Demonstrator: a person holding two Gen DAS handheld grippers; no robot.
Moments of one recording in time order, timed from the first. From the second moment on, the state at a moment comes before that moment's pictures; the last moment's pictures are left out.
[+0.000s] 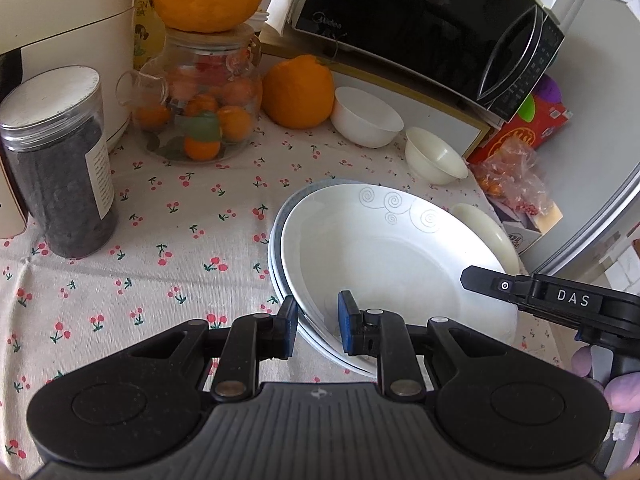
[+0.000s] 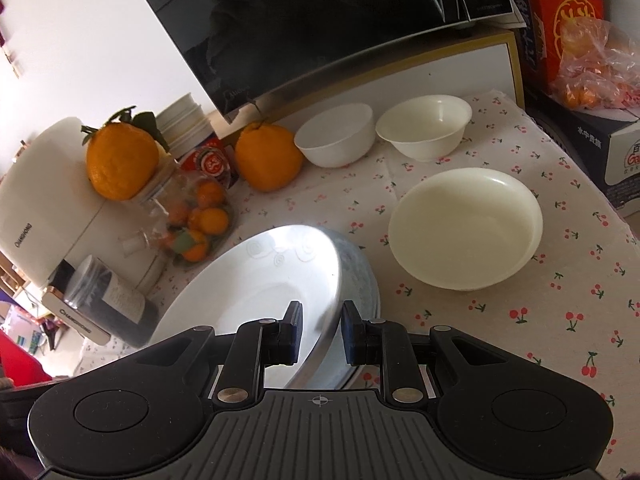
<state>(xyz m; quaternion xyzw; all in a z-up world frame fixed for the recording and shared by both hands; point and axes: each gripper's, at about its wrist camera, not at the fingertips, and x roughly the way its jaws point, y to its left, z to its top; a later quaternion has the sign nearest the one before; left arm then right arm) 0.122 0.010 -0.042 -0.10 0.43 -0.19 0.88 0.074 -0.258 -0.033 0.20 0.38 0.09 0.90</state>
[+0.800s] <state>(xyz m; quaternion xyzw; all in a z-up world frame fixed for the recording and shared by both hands) 0.120 -0.014 -0.047 -0.01 0.43 -0.15 0.89 0.076 -0.235 -0.035 0.10 0.42 0.06 0.90</state>
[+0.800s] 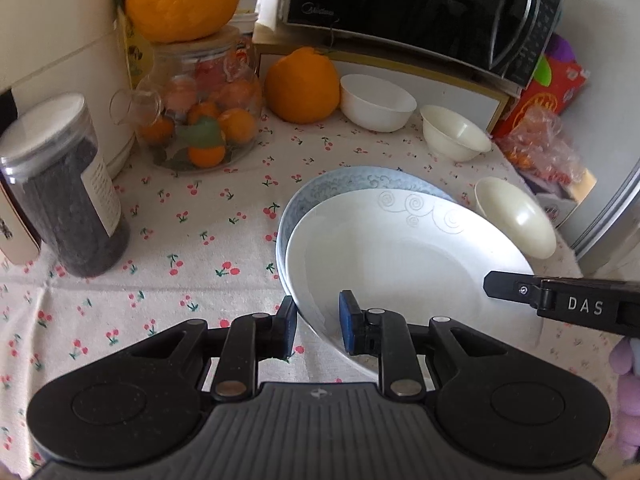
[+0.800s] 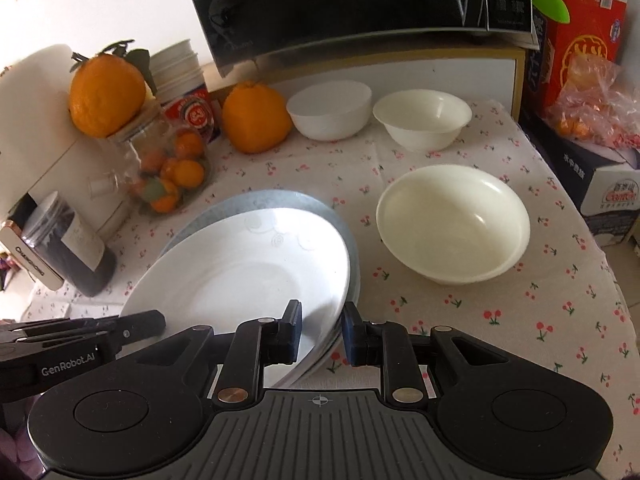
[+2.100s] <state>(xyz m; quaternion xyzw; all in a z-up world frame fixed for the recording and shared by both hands) 0.122 -0.035 -0.052 0.05 0.41 -0.09 0.91 0.075 -0.193 -0.047 -0.08 0.39 0.02 0.92</state>
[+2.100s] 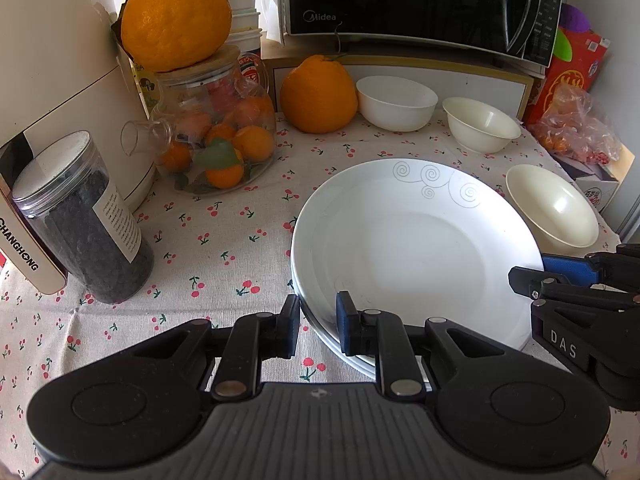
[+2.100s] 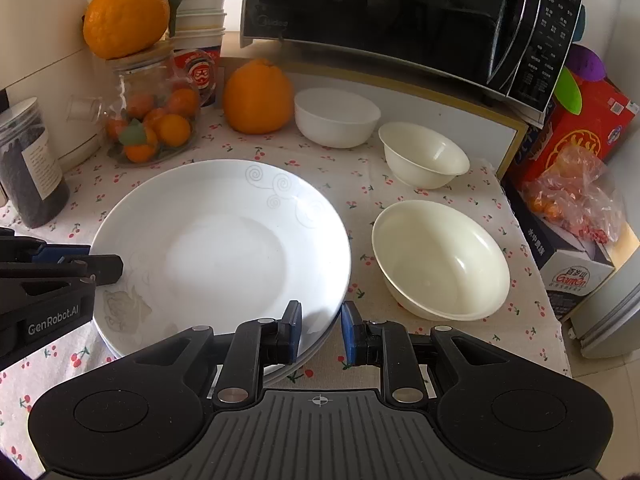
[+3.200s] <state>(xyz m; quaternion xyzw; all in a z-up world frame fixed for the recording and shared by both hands) 0.121 -0.030 -0.042 -0.03 0.41 -0.09 0.90 0.065 -0.227 -0.012 0.04 0.39 0.07 0.92</state>
